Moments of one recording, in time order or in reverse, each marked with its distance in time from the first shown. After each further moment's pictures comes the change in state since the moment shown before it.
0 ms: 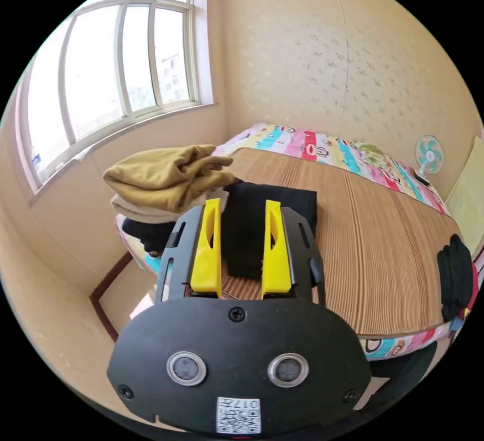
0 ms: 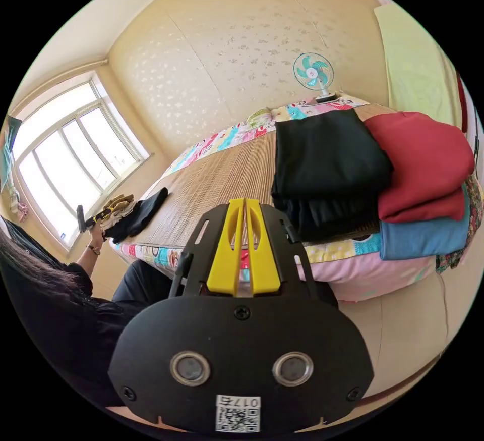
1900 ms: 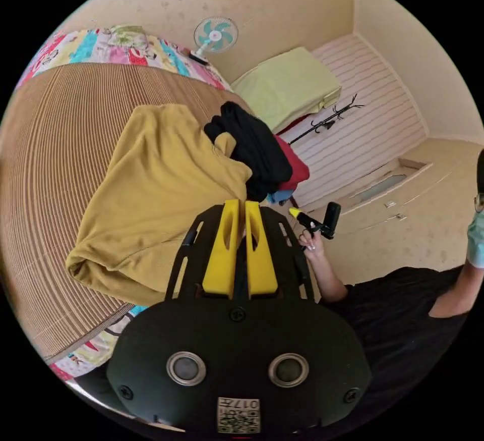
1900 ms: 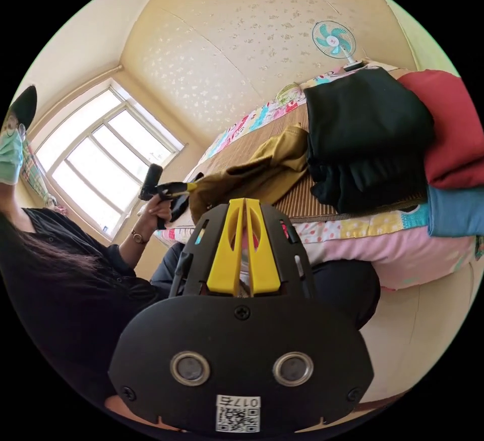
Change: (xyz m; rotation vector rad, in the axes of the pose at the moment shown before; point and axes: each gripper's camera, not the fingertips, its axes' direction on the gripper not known) left arm 0.451 0.196 -0.145 -0.671 1.277 0.435; right arm -0.038 0.062 0.051 -0.086 -0.246 0.024
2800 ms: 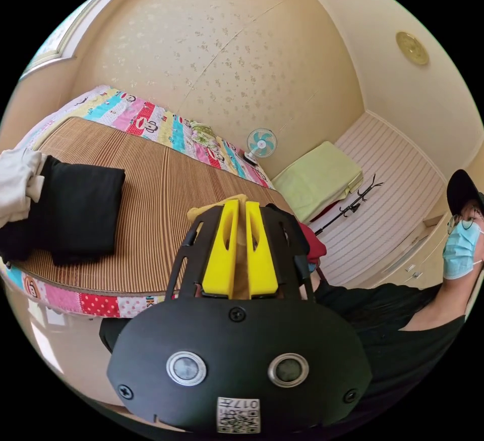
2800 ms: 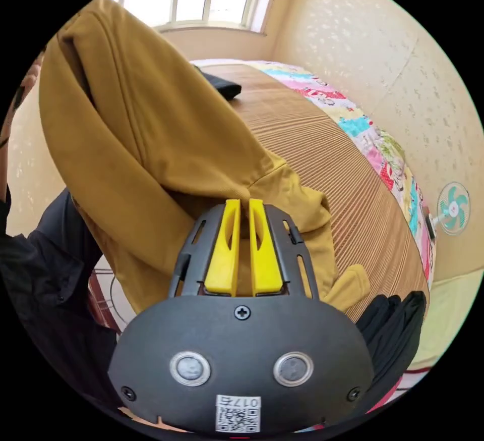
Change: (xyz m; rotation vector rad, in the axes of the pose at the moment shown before) left arm 0.069 0.123 -0.335 0.577 -0.262 -0.099; right arm -0.261 -0.092 0.415 -0.454 0.329 -0.855
